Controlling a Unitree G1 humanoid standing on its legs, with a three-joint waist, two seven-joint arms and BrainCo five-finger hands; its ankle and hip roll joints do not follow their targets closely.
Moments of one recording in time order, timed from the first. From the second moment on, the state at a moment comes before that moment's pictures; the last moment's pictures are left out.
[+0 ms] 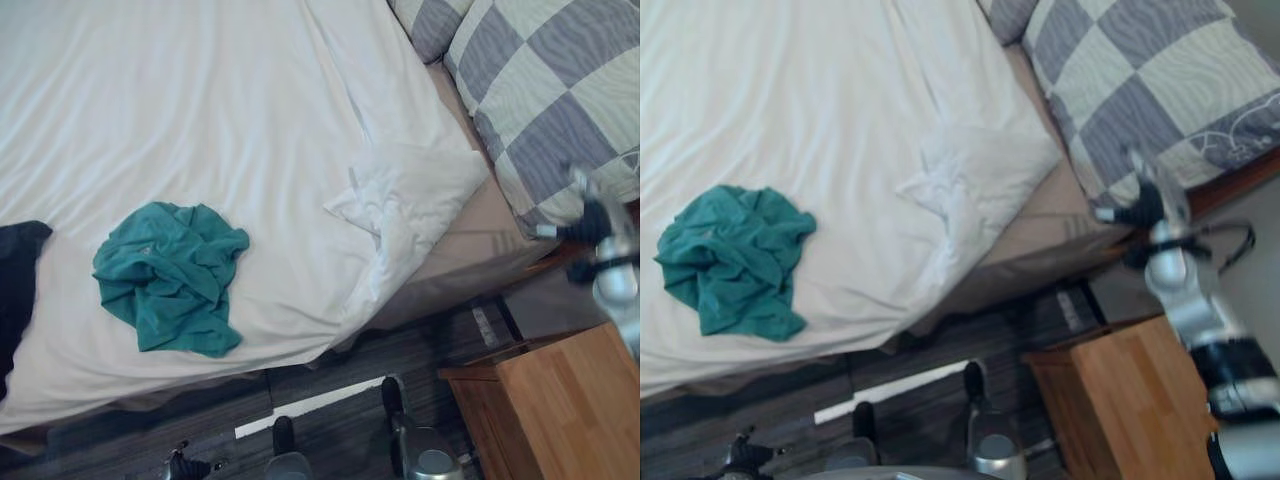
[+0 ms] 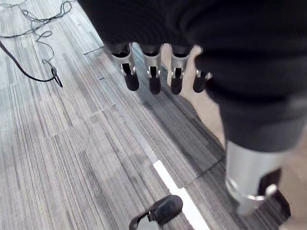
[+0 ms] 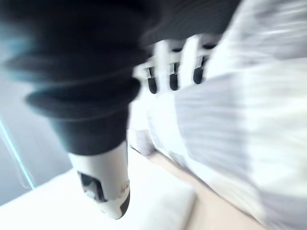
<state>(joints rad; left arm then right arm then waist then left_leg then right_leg) 0.07 0.37 -0.12 1.16 0.06 -0.09 0.21 -0.53 -0.94 0.24 0.31 -0.23 -0.08 -0.32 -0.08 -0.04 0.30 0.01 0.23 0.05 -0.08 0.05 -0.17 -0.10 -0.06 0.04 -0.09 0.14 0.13</state>
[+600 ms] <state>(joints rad) -0.09 0.40 -0.22 1.11 0.05 -0.11 0.22 -1.06 -0.89 0.57 0.70 -0.25 -0.06 -0.36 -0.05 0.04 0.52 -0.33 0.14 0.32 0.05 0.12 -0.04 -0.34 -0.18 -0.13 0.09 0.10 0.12</state>
